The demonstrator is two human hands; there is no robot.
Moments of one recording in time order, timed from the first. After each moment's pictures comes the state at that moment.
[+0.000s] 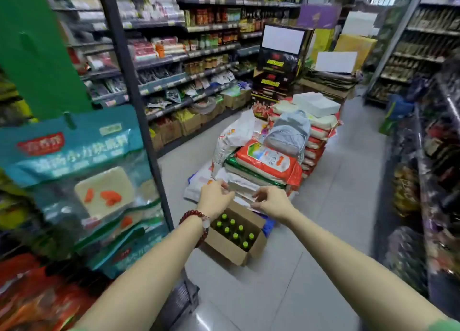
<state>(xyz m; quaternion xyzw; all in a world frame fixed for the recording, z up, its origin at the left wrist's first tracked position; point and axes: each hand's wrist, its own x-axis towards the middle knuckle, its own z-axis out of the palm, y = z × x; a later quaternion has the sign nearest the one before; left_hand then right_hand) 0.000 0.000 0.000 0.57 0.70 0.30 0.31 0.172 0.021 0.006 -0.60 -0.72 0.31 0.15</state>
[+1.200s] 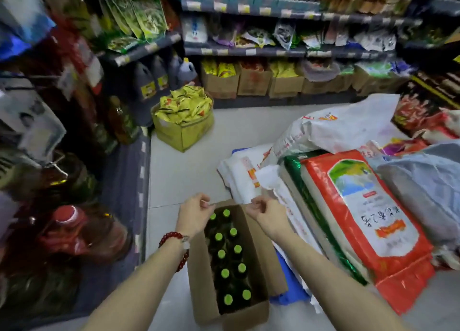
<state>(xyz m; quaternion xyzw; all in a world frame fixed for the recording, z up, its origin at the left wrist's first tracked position) -0.016 0.300 -0.359 0.21 0.85 0.40 0.28 0.112 0.443 -0.349 -0.43 -0.79 0.44 0.05</state>
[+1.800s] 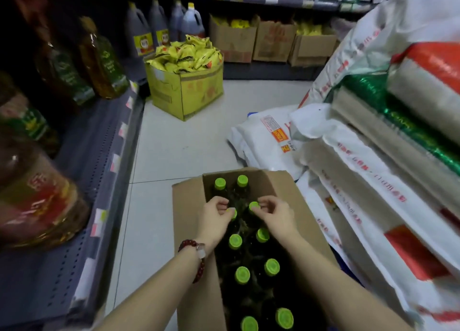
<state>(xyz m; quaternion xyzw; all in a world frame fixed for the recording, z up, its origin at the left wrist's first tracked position) -0.001 0.347 -0.731 0.15 0.80 0.51 0.27 0.096 0.473 -0.724 -0.43 -0.77 0.45 0.13</state>
